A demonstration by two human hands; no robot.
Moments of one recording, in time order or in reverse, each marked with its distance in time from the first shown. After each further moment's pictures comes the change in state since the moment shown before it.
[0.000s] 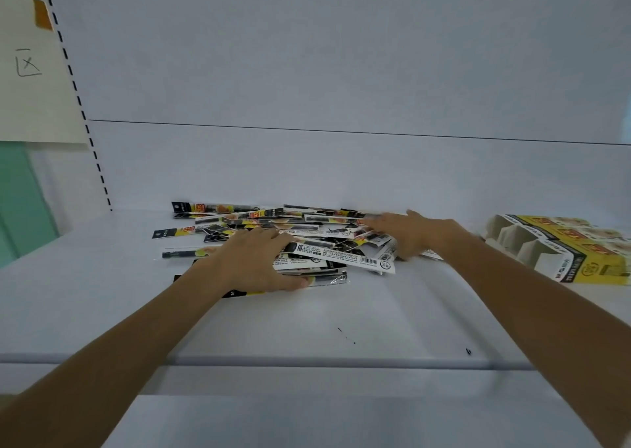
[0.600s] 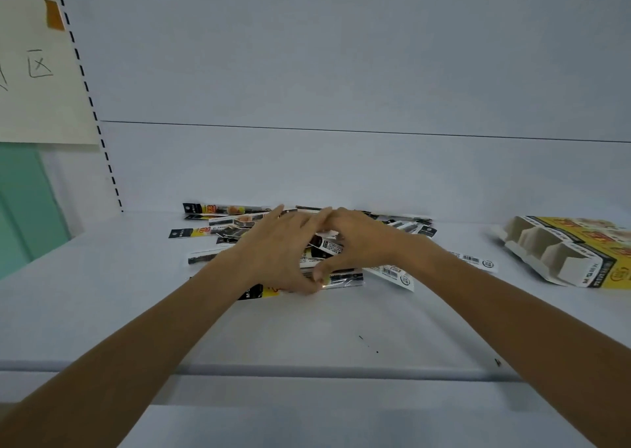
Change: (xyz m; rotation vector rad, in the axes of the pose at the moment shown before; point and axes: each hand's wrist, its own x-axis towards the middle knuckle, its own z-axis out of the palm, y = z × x) left_hand 0.006 0.006 -0.015 0.087 0.182 0.132; right_hand -0.018 -0.100 -0.031 0.474 0.400 -0.491
